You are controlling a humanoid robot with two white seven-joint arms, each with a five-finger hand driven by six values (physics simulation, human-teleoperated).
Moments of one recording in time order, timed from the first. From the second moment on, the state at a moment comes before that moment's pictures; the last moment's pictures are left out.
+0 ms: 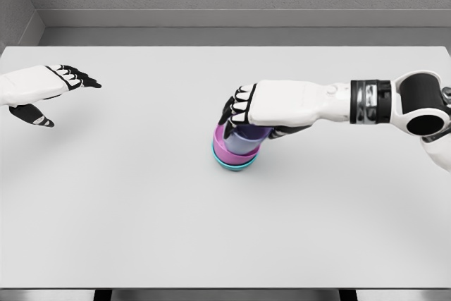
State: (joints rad) left arm -0.69 1.00 -0.73 -1.29 -0.34 -0.61 -0.35; right arm -0.76 -0.68 0.73 -1.69 0.28 -0.61 0.61
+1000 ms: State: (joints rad) left arm -0.67 1.01 -0.73 -1.29 -0.35 -0.61 -0.35; right arm -0.34 -0.88 0.12 -1.73 0.14 -0.61 0.61
